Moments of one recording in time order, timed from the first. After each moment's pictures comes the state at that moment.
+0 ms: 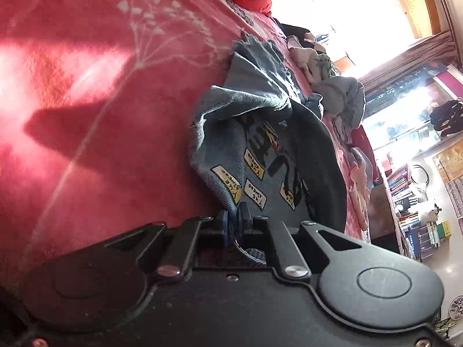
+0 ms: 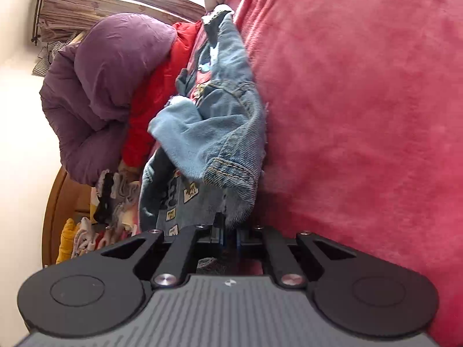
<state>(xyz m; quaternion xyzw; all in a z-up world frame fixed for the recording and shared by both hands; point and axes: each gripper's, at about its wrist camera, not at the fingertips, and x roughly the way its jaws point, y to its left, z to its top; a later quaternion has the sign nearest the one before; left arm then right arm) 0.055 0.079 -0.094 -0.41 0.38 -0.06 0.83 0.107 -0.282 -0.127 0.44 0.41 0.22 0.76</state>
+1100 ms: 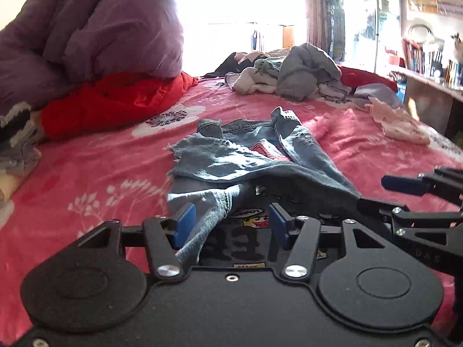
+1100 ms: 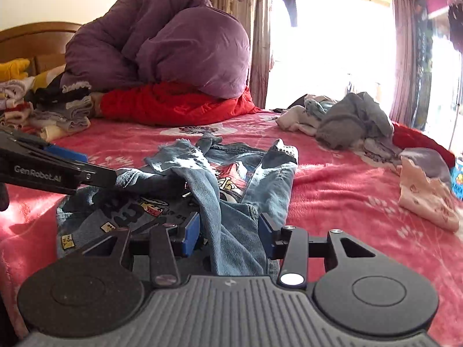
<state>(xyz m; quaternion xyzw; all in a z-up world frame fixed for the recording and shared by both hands) 0.103 -0.007 -0.023 0.06 0.26 -0.05 0.96 0.105 -0.196 -0.037 -0.08 0.20 0.18 0.96</state>
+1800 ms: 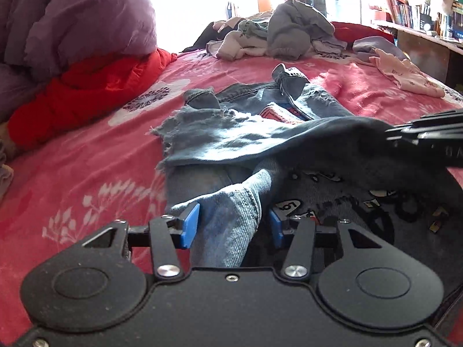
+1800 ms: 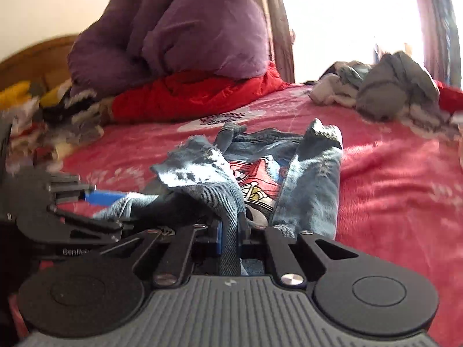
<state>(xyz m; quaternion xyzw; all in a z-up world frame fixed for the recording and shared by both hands) 0.173 0.007 -0.065 0.10 0.31 -0.09 0.94 0.191 -0.202 -0.047 0.06 0.27 0.25 0.93</state>
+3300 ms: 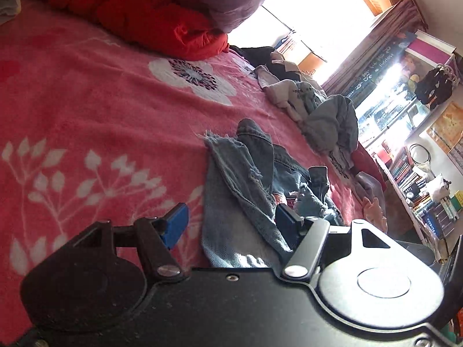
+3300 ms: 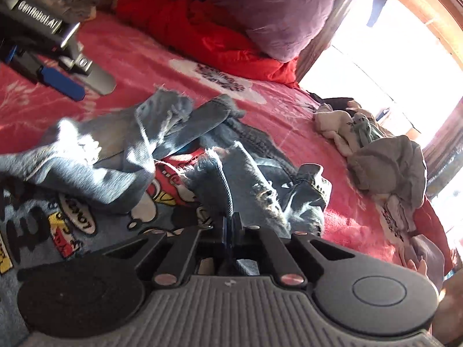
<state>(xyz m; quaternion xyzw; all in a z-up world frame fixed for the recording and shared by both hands) 0.237 0.140 -0.064 -0.31 0.32 -0.11 0.89 0.246 -0.108 -0.040 -0.30 0.28 0.19 0.89</state>
